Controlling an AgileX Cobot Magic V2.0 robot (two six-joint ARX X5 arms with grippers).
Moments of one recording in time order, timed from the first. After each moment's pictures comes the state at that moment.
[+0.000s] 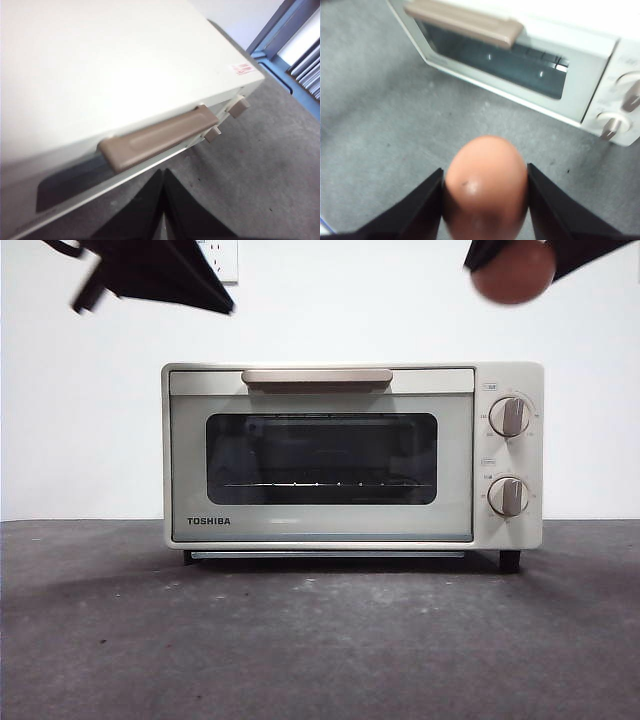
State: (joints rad) left arm -0.41 1.29 1.06 -0.20 0.42 -0.22; right arm 0.59 0.98 1.04 -0.71 -0.10 0.22
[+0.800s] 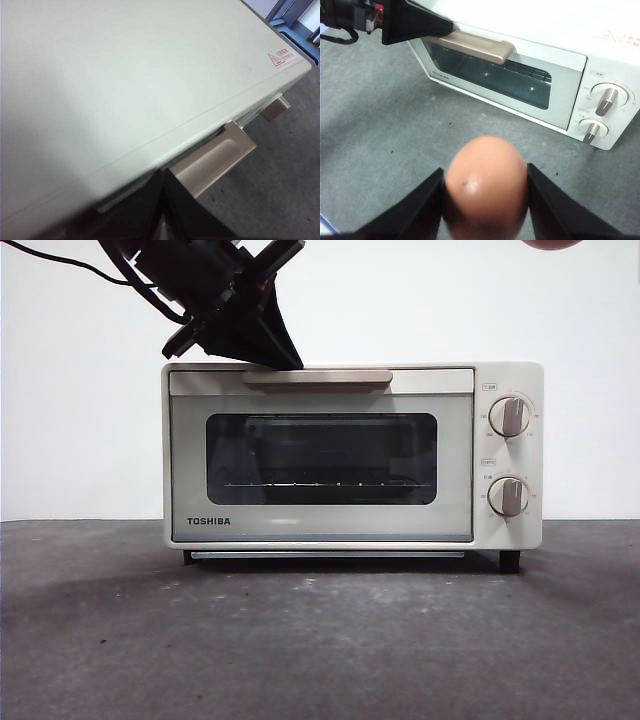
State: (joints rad) left arm -0.51 1.57 1.25 -0.18 0.31 -0.16; right arm 0.59 0.86 1.04 -0.76 -0.08 0.21
